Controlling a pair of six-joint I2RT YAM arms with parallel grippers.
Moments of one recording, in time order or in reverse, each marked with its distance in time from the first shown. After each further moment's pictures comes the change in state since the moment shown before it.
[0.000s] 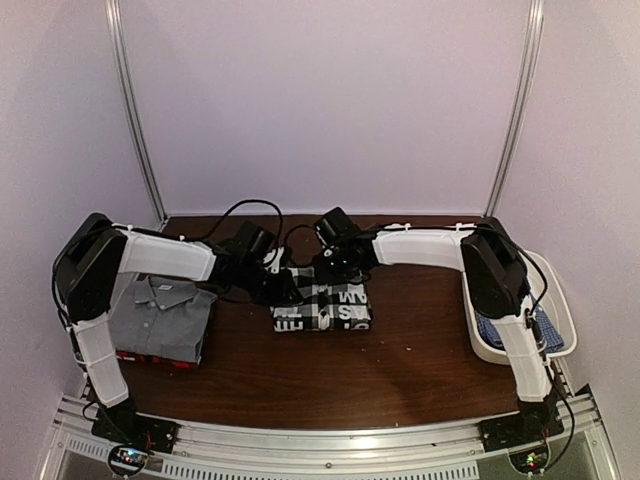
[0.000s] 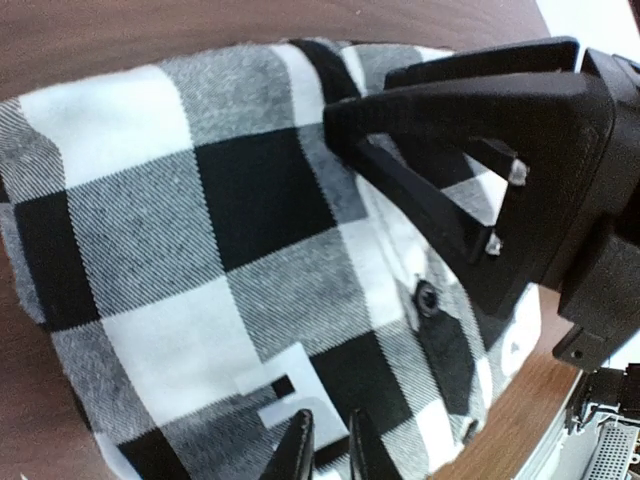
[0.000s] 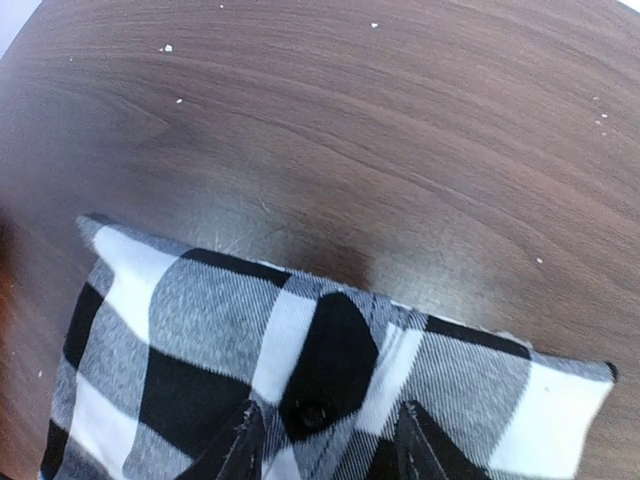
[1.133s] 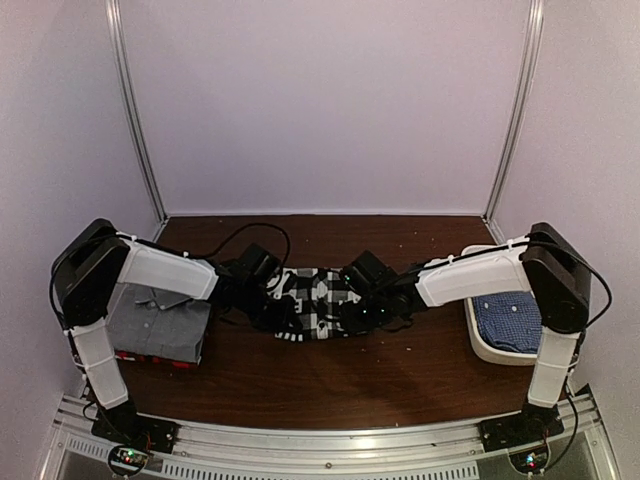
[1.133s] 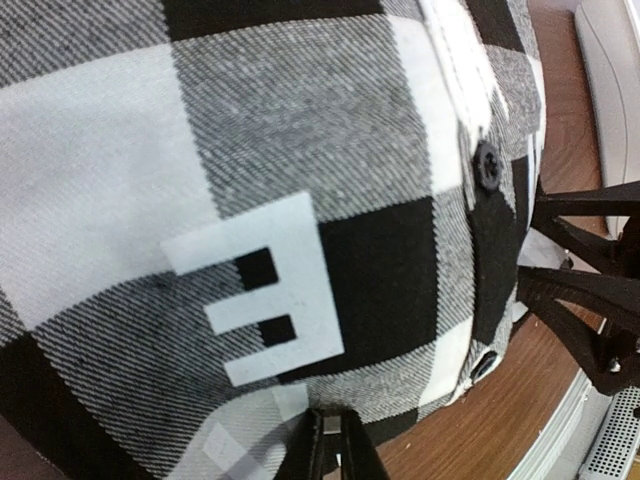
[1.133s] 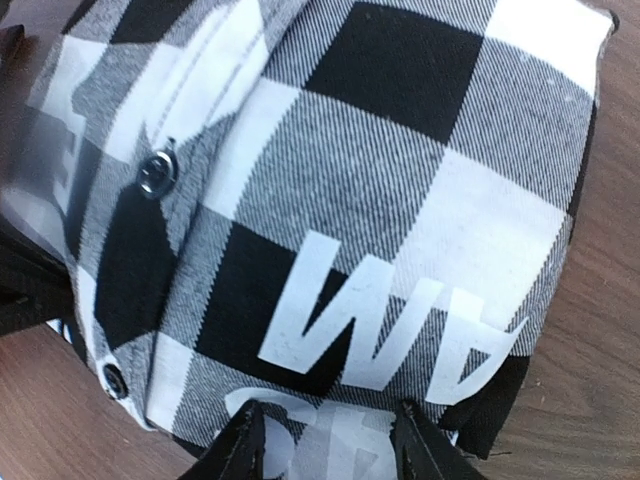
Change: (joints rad) left arm -0.074 -0.041 -0.129 0.000 0.021 -0.013; right arm 0.130 -0.429 -0.667 0.138 -0.010 0.086
